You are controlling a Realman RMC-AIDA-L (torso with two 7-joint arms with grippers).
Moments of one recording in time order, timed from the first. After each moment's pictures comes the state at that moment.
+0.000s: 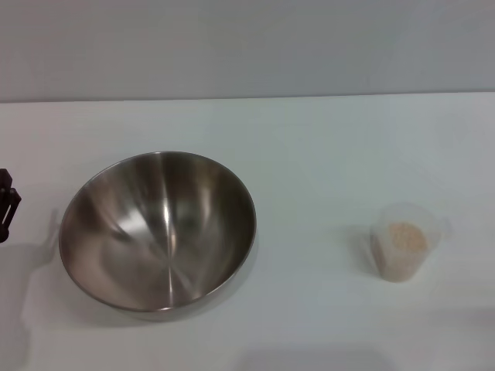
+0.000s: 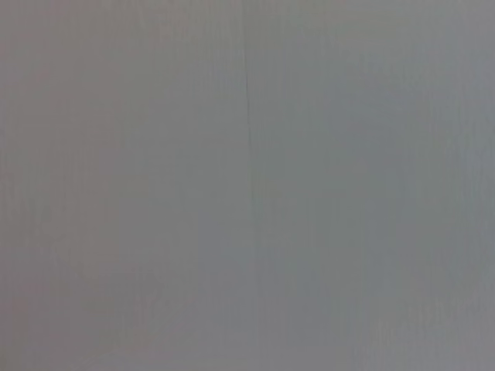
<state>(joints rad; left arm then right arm) -0.17 -2.08 -0.85 -0.36 2.24 1.32 0.08 0.05 2.09 0.26 0.22 -1.57 -1.78 0.06</state>
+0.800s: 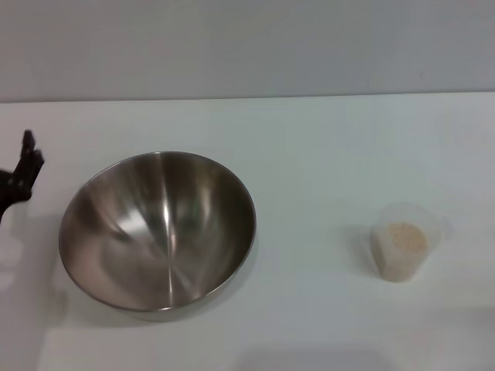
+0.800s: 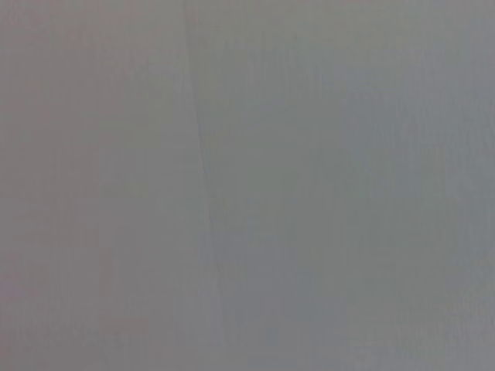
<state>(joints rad) -0.12 -2.00 -0.92 -0.77 2.25 1.02 0.39 0.05 2.09 0.26 0.22 -1.57 -1.78 0.06</state>
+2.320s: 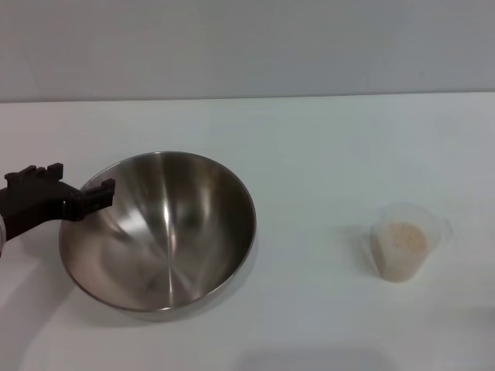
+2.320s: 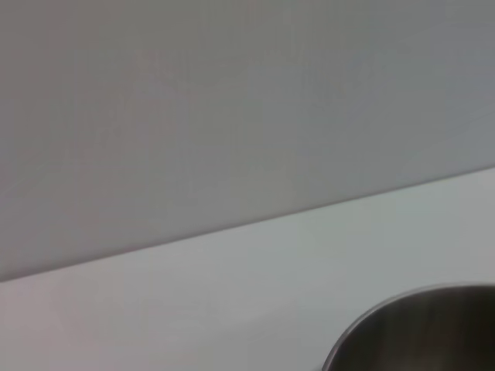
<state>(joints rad) 0.05 -2.06 -1.55 -1.63 2.30 -0.67 0.68 0.05 2.09 0.25 0.22 -1.57 -1.76 0.05</state>
